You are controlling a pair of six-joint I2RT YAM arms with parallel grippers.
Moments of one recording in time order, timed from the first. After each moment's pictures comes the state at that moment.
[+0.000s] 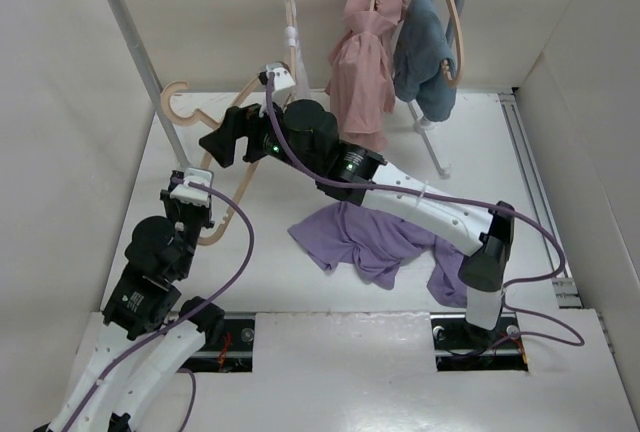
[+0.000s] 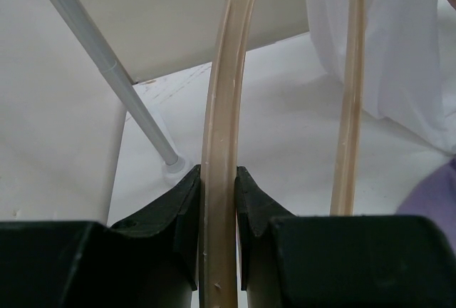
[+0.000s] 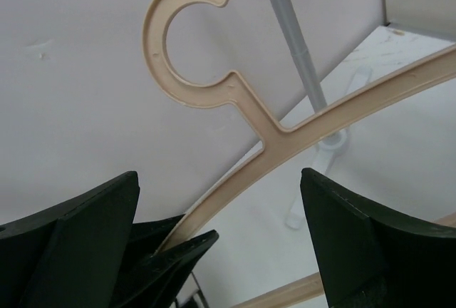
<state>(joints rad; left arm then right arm) -0.49 0.40 0.78 -0.42 -0.38 0.23 1.09 1.87 1.98 -0.09 0.10 0.48</state>
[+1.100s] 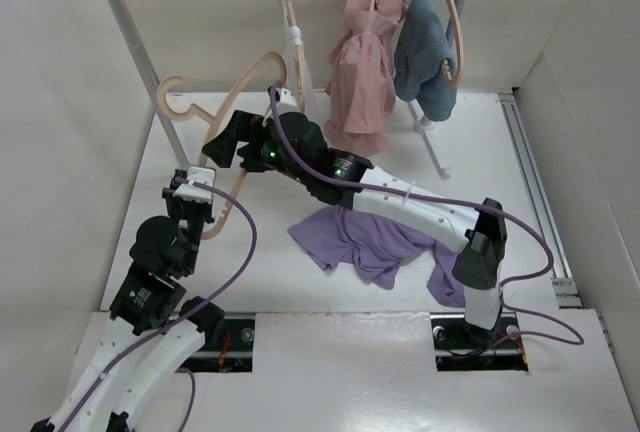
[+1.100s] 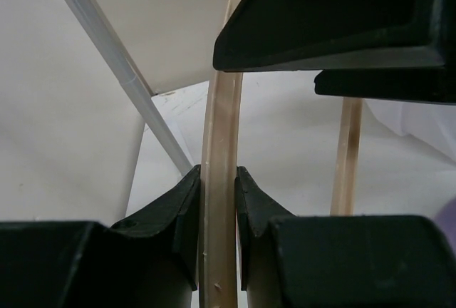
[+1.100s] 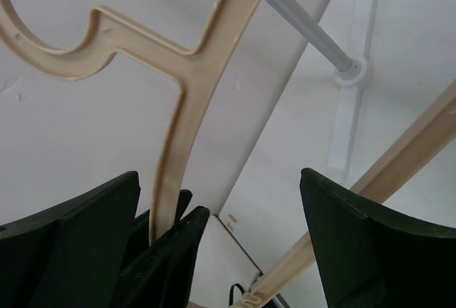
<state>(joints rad) -0.51 0.41 0.73 -0.30 -0.45 0.29 1.08 1.91 1.91 -0.13 0.17 0.85</state>
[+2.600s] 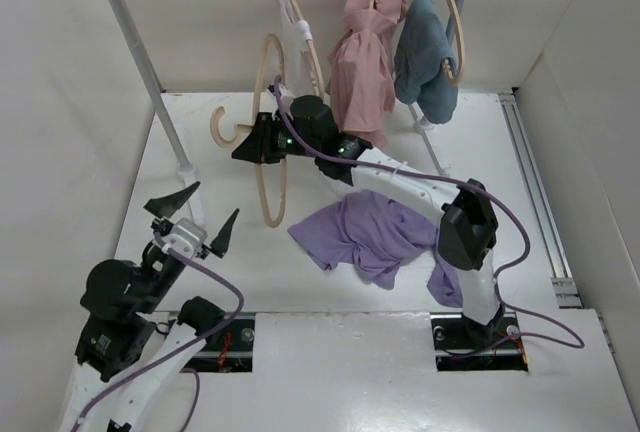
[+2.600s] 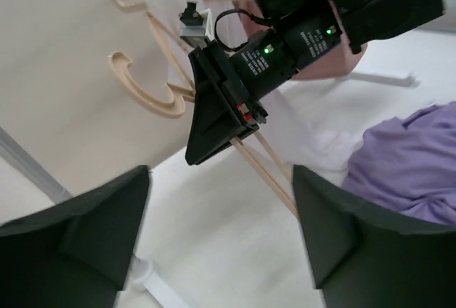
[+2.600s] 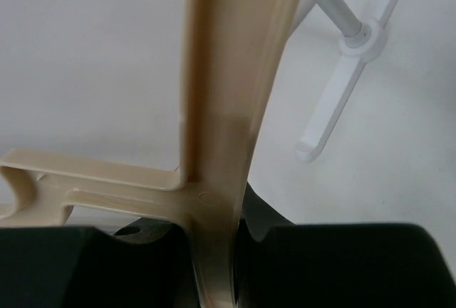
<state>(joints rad) -0.52 0.21 0.82 -0.45 0.06 0.35 0.90 2.02 1.84 0.01 -0.33 0.78</state>
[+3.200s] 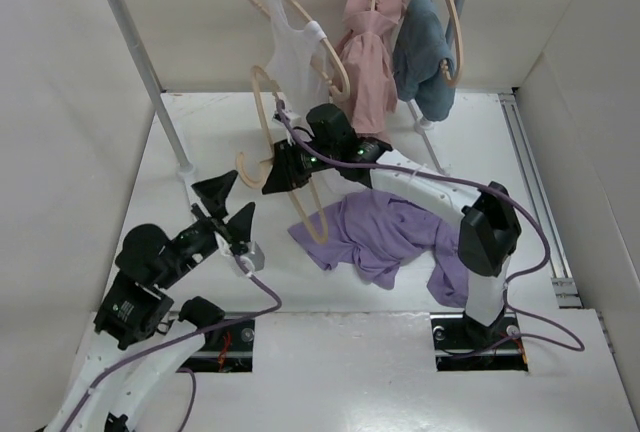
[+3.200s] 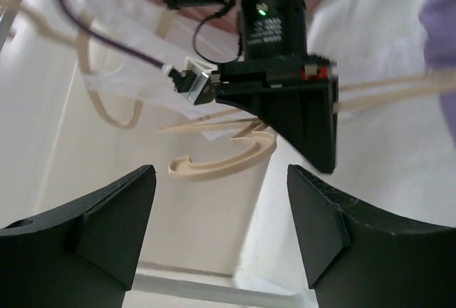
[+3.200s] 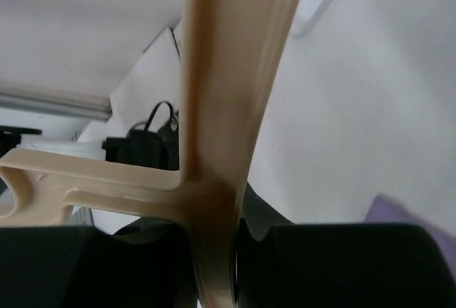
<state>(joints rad) -0.52 0.34 0.80 -0.43 0.29 1.06 0.84 1.91 1.69 -0.23 -0.63 0.49</state>
